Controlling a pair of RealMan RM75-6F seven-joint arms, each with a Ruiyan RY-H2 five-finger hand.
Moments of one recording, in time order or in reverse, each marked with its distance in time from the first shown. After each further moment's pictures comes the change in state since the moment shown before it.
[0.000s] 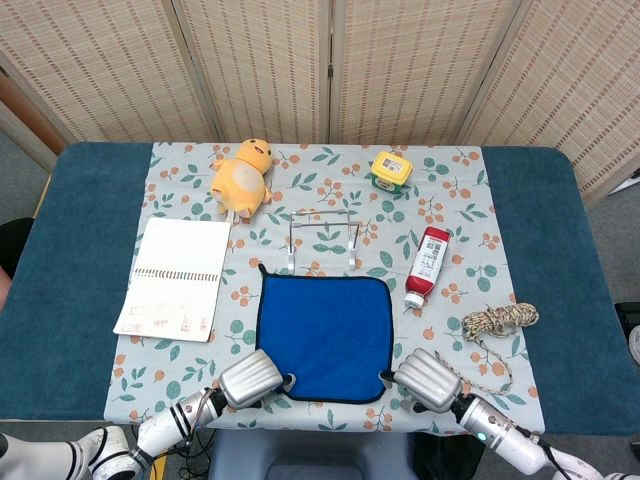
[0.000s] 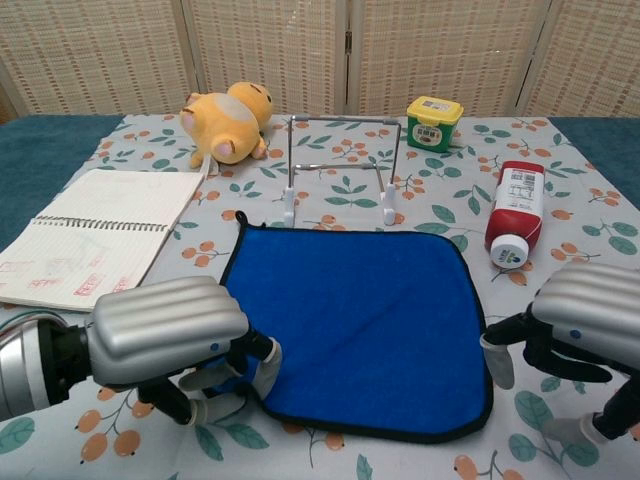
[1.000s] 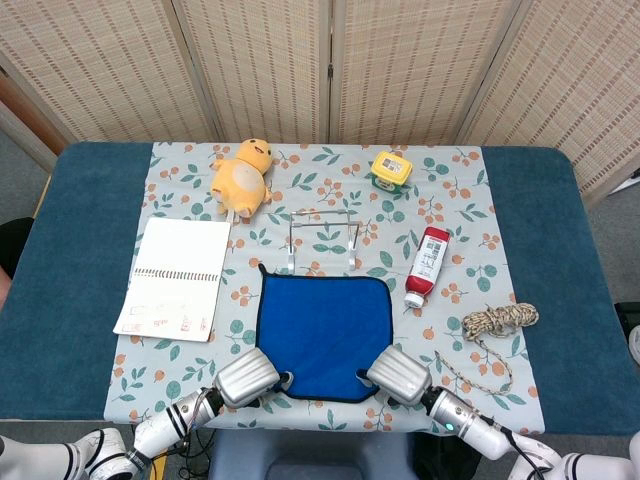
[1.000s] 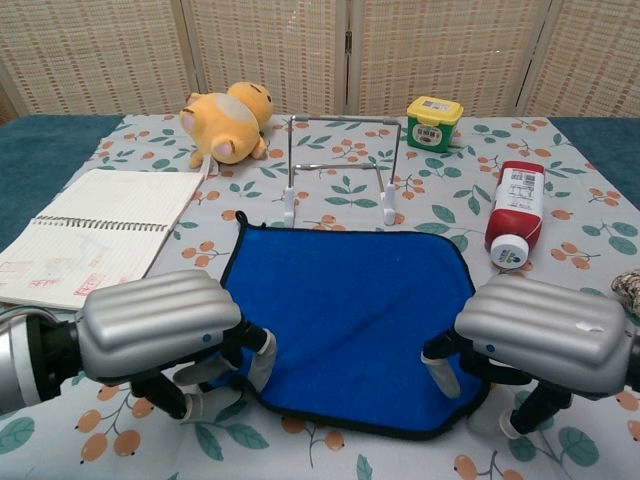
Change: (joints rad) left arm 0.007 0.012 0.008 -0.013 -0.012 0.029 -0.011; right arm 0.081 -0.148 0.009 0.086 0.068 -0.053 -0.076
